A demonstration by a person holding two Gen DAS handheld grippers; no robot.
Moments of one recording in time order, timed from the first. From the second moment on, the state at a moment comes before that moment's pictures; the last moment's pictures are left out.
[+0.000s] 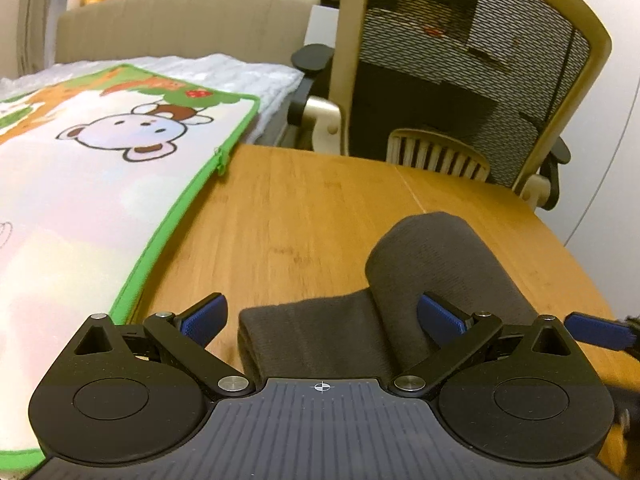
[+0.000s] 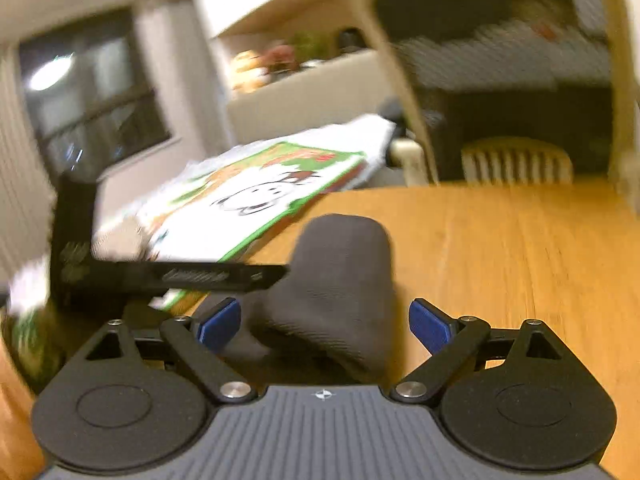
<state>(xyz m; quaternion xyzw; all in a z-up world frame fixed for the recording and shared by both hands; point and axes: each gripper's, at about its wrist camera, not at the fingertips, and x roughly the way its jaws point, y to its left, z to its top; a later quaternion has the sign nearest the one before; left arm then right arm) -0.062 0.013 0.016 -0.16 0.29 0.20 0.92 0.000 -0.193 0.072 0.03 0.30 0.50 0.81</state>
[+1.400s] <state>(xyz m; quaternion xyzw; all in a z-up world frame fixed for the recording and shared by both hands) -0.071 0.039 0.021 -0.25 0.29 0.18 0.91 -0.049 -0.147 0.068 -0.06 0.29 0.53 0.79</state>
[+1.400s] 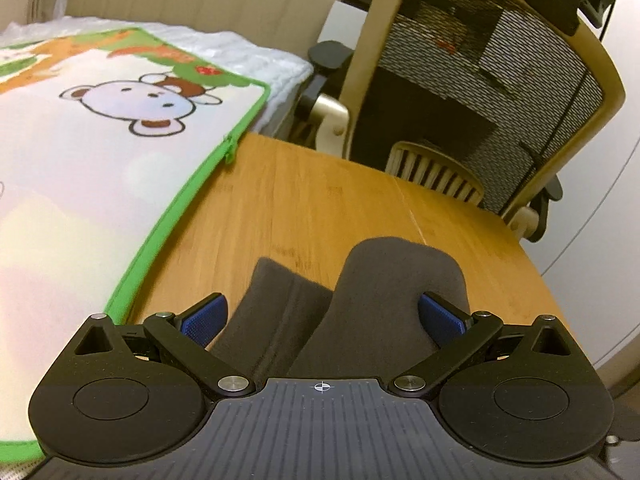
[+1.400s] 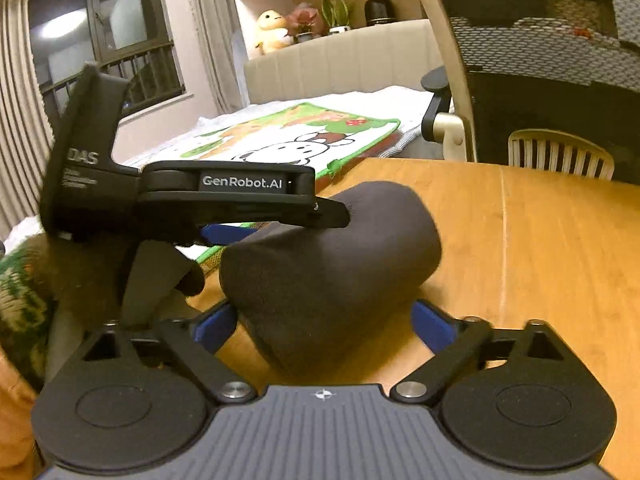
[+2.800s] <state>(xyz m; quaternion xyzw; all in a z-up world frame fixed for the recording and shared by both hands) -0.088 0.051 0.001 -0.25 0.30 0.19 0.90 -0.061 -0.131 0.084 -0.31 0.03 0.45 0.84</state>
